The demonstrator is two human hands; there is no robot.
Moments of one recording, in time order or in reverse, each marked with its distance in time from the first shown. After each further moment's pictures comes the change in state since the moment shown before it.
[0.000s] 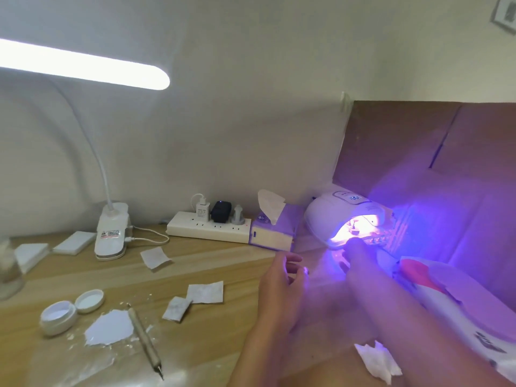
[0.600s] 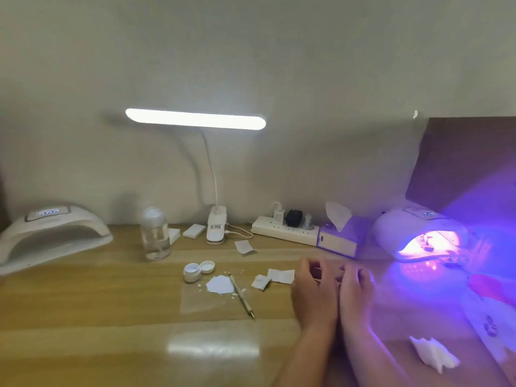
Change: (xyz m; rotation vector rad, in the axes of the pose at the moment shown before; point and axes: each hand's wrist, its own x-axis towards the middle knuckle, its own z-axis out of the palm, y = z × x) left_hand -0.055 0.031 -0.037 0.069 0.494 -0.072; right_hand -0.113 0.075 0.017 -0.081 -0.248 -0.218
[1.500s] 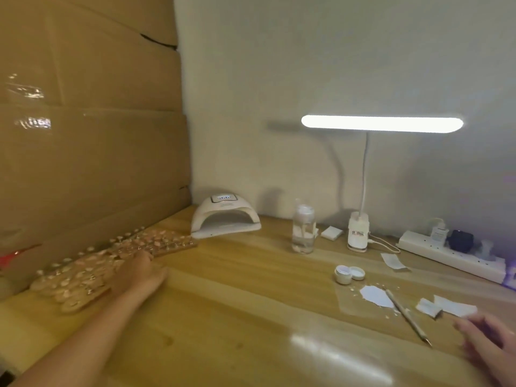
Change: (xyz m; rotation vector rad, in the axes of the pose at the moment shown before) left_hand 0.063 -0.033 -0.566 1.184 0.595 -0.375; right_hand -0.019 0.056 0.029 -0.502 -0.574 -0.279
